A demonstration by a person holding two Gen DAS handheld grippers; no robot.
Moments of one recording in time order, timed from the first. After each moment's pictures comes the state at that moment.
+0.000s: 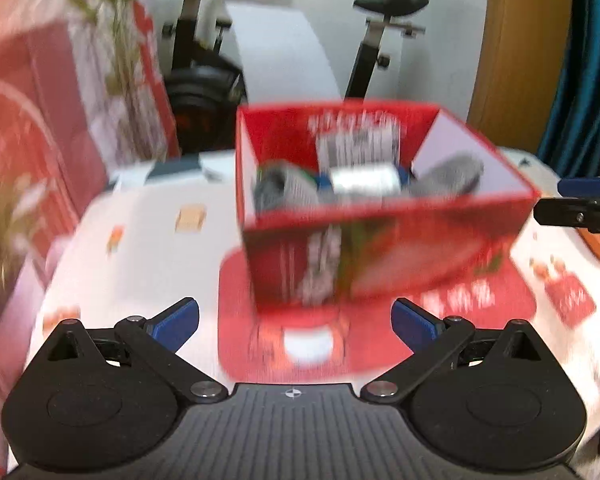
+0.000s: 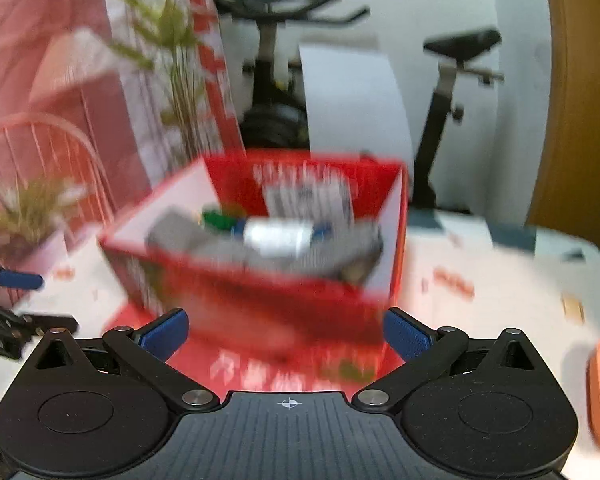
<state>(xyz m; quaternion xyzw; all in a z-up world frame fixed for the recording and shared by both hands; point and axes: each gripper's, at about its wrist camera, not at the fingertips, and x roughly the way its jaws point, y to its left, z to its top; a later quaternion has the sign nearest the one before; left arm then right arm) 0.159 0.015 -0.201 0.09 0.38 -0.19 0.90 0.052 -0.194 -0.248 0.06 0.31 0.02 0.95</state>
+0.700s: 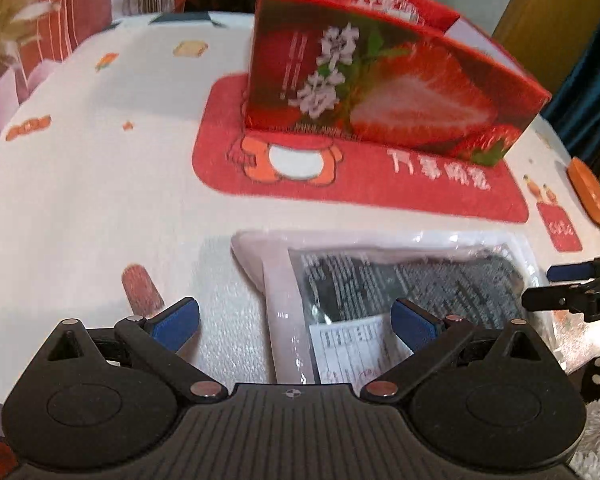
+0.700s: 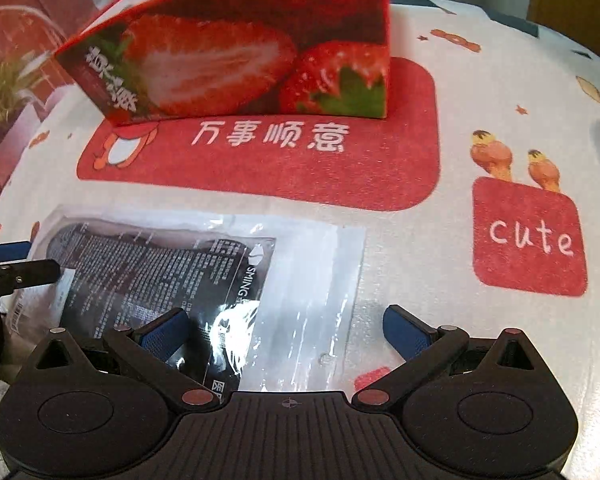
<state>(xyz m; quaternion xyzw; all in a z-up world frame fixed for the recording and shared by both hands) 0.112 0.049 -0.283 0.01 0.50 -0.18 0.84 0.008 -0.178 -0.345 0.13 0.52 0.01 0.84</state>
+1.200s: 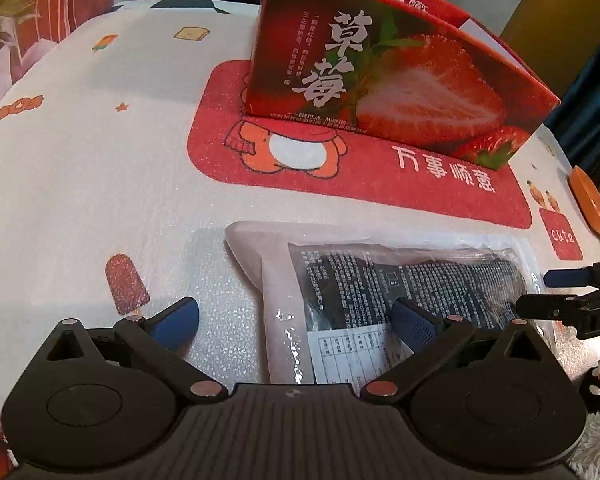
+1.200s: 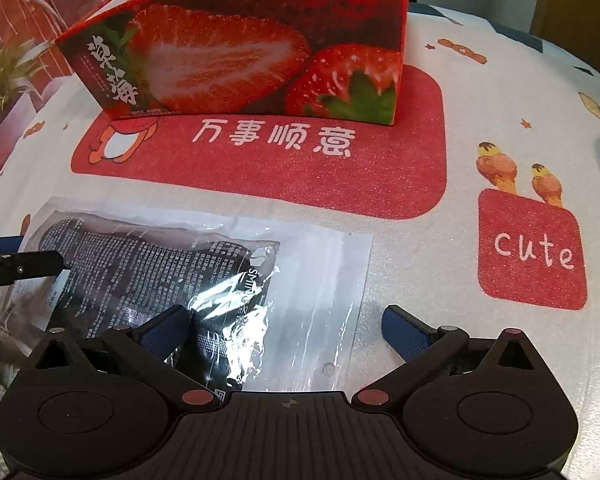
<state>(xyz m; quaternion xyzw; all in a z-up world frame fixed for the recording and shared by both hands) 0.119 0.049 -0.299 -0.02 0.51 -0.19 0.84 0.013 -0.175 -0.347 0.11 0.52 0.01 0.85</state>
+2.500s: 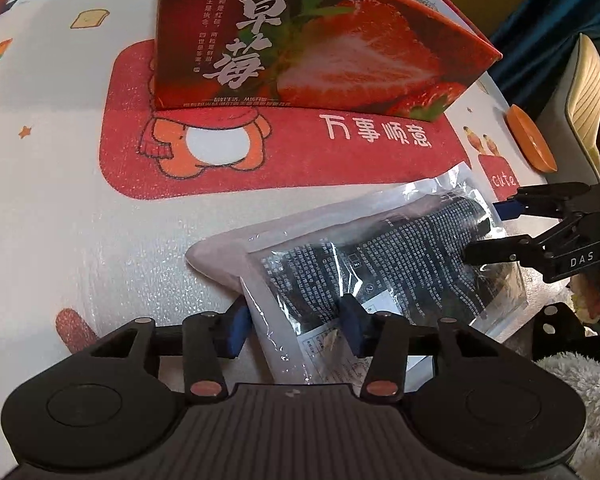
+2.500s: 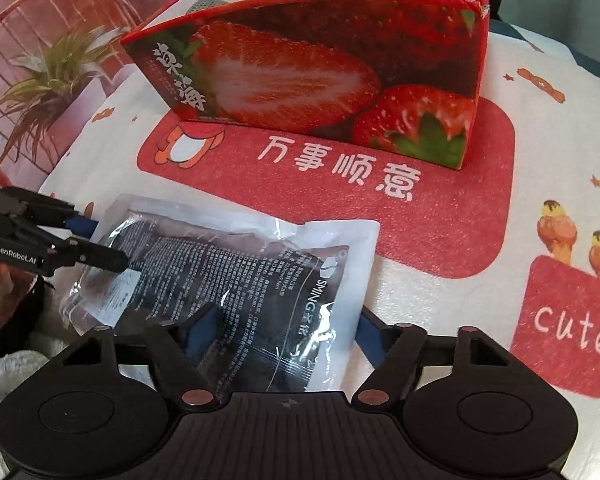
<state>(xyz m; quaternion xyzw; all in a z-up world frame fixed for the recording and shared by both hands) 0.152 0.038 -0.297 0.02 0.56 -0.32 0.76 0.040 -0.190 -0.332 0.10 0.52 0.14 0.83</state>
